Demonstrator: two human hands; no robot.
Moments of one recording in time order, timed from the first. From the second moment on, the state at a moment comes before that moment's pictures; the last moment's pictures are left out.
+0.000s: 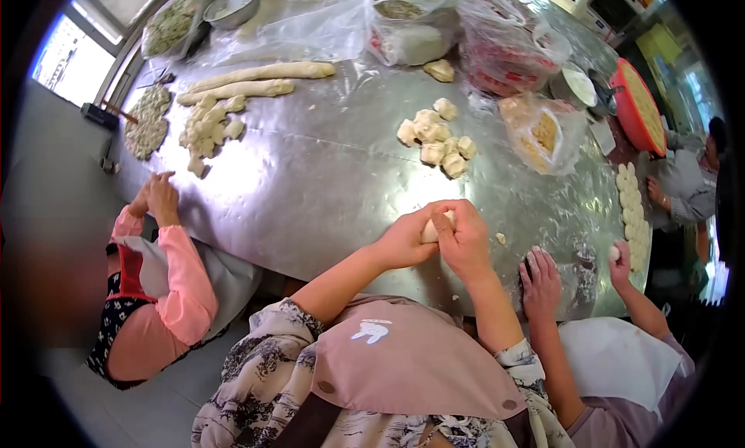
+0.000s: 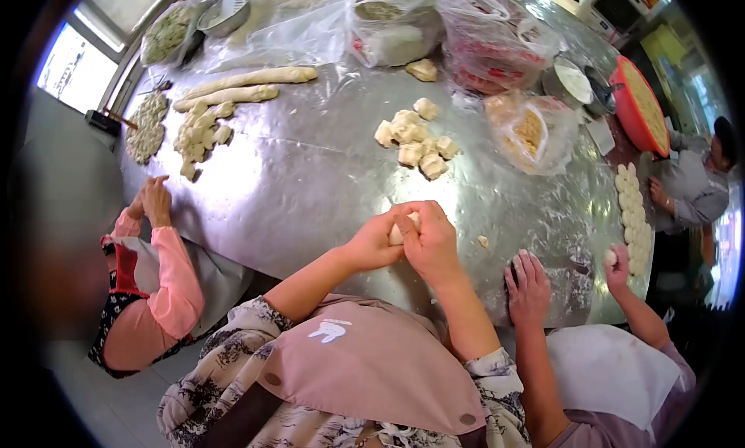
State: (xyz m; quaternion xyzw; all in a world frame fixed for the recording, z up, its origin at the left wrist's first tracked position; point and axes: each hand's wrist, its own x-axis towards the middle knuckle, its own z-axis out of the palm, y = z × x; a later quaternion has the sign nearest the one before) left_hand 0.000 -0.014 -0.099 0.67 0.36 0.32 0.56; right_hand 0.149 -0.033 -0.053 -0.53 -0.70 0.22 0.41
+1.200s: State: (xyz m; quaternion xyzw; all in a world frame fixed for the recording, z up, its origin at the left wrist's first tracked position) left_hand -0.011 -0.018 -0.099 0.65 0.47 0.30 0.52; right_hand 0.134 -0.023 -0.072 -0.56 -0.64 0.26 0.45
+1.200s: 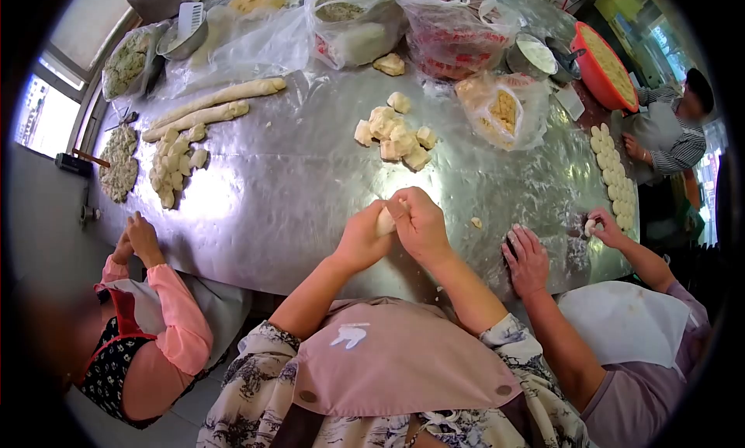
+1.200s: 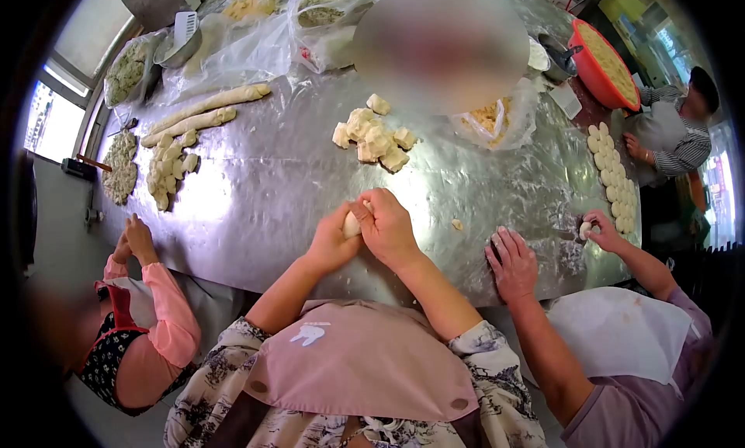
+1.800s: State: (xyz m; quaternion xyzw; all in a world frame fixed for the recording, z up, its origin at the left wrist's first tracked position) left_hand -0.017 -0.023 -0.060 0.67 0.45 0.22 0.54; right_hand 0.161 0.020 -0.096 -0.61 -0.67 0.15 0.40
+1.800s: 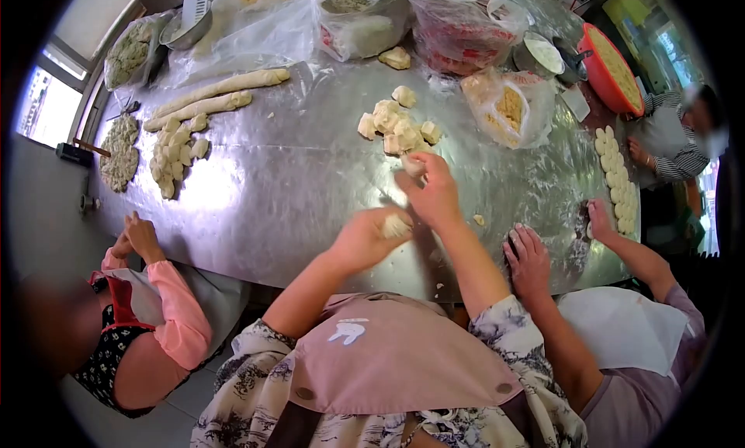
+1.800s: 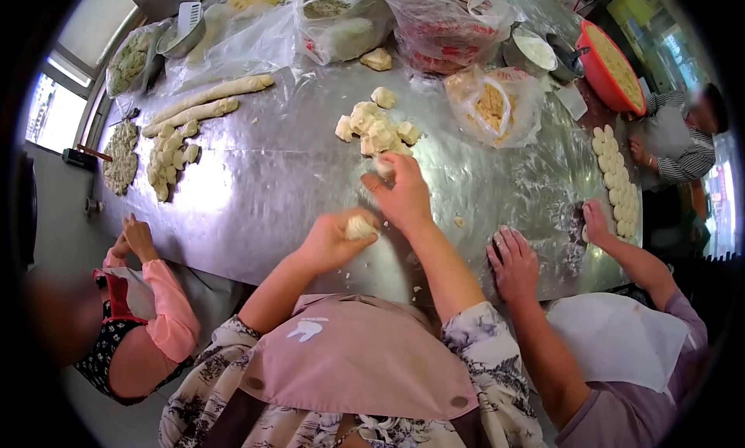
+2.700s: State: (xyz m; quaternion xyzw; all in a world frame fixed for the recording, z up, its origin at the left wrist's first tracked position) left_hand -0.020 -0.019 -0.075 0.65 0.48 0.21 0.54; right_hand 0.122 -0.034 -0.065 -0.55 -0.67 0.21 0.46
